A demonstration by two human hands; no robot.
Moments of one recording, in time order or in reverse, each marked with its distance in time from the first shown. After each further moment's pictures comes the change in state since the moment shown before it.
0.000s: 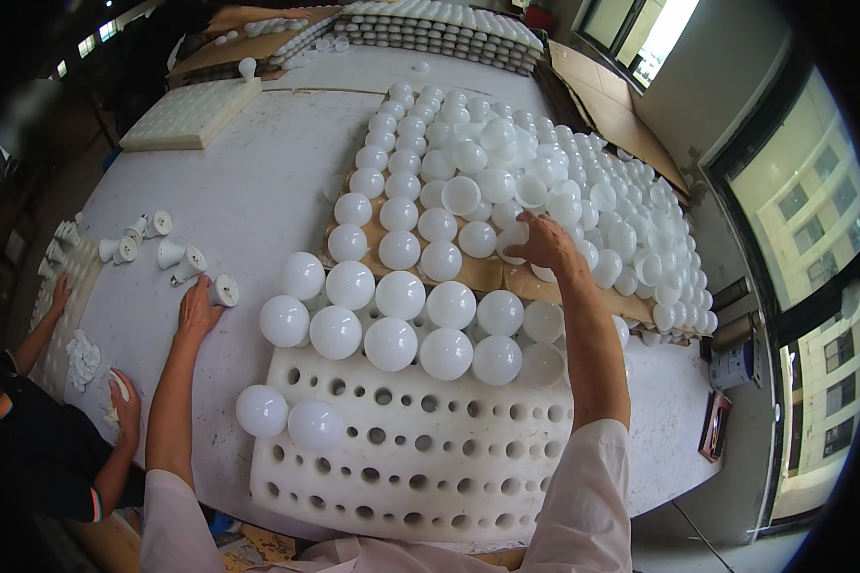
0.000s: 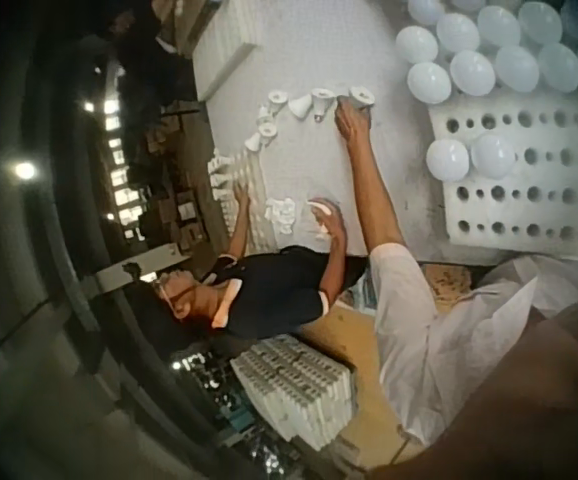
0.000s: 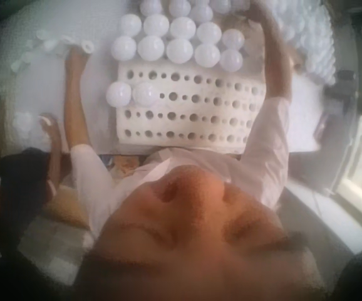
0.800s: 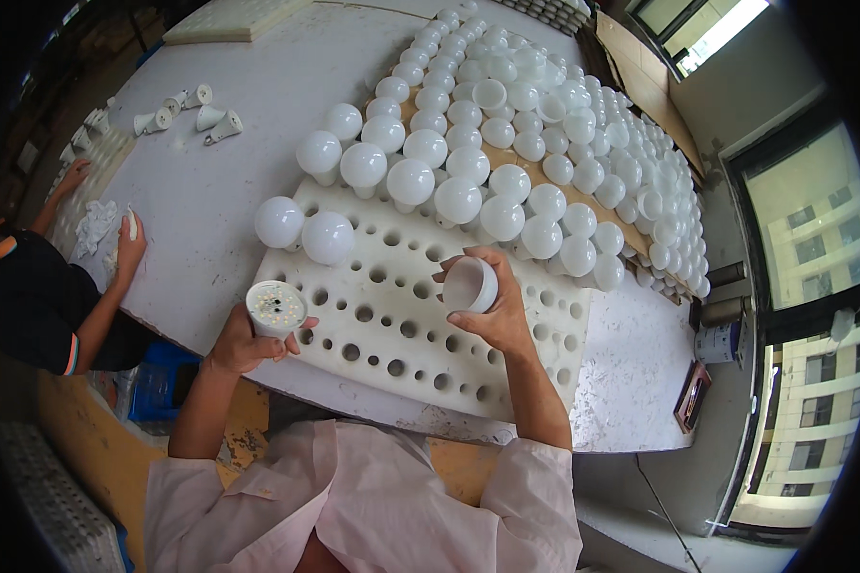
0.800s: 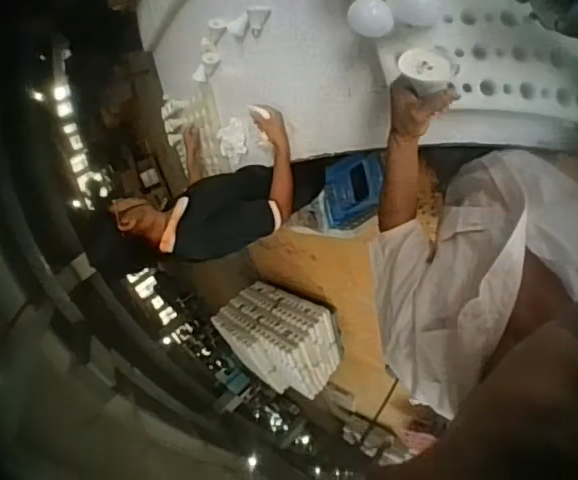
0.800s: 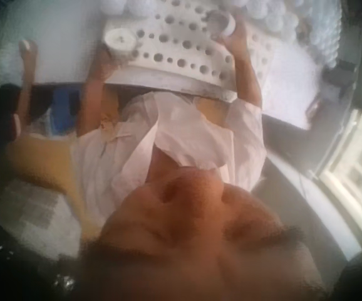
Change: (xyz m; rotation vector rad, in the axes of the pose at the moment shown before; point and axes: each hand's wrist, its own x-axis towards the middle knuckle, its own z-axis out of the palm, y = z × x) left_hand -0.317 0.087 -0.076 -1.566 -0.778 0.108; right_hand -0.286 -0.114 0.050 1.513 -0.185 -0.333
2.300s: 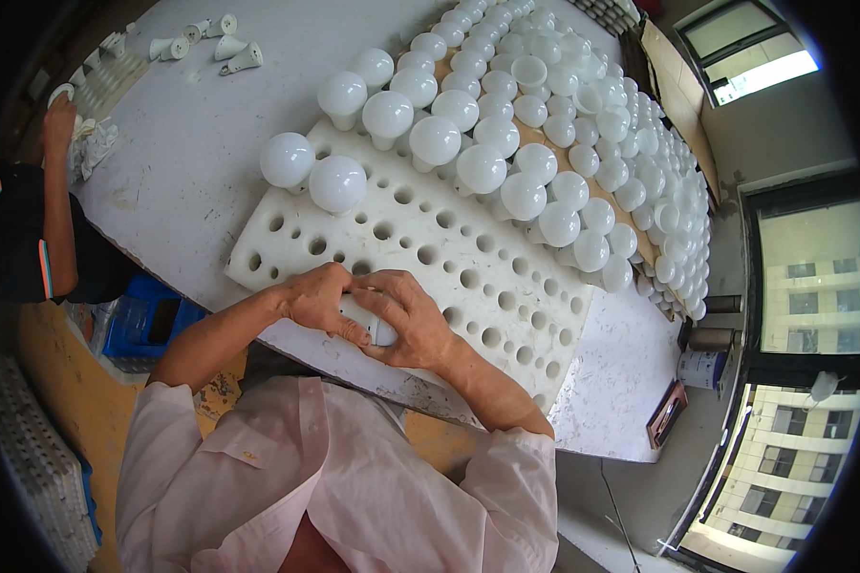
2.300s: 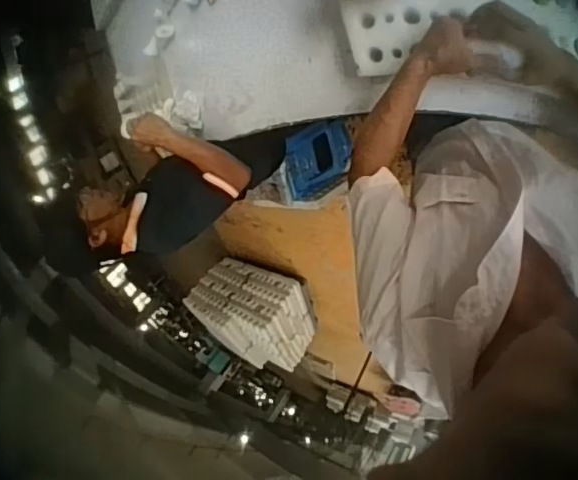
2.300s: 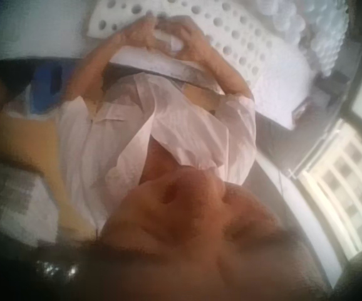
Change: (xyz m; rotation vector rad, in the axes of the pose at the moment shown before) left_hand 0.061 -0.043 0.051 0.691 -0.310 -0.183; right_hand -0.018 0.028 0.079 -0.813 -0.336 -0.517
